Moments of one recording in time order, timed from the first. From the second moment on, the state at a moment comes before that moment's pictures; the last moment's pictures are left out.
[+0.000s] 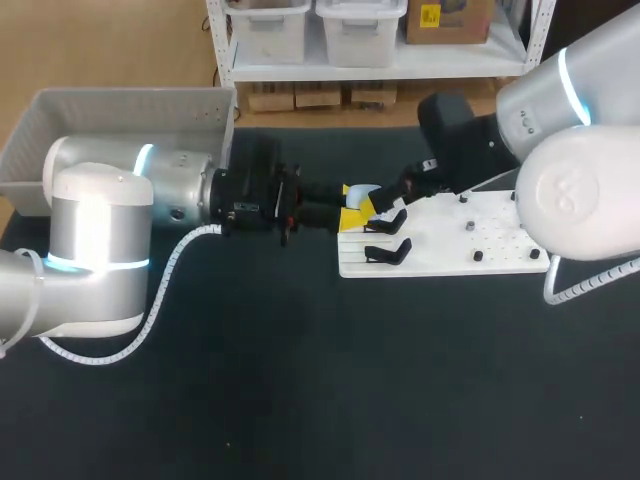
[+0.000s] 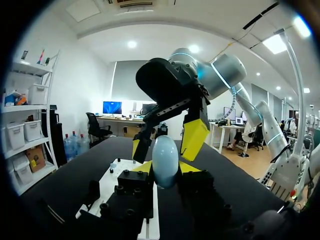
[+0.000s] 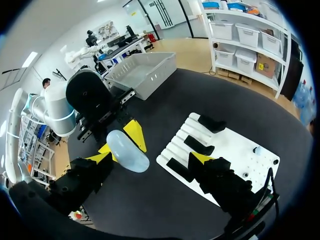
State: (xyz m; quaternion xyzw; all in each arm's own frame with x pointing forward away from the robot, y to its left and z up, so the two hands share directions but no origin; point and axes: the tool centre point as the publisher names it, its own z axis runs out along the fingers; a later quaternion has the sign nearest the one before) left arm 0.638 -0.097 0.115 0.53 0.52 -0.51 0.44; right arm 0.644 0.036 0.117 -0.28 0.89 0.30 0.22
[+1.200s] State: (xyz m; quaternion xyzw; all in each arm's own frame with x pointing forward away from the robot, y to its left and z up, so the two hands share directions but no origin) left arm 0.631 -0.100 0.128 0.56 0.47 -0.50 0.47; right arm 0.685 -0.022 0.175 -0.26 0.88 0.26 0.30
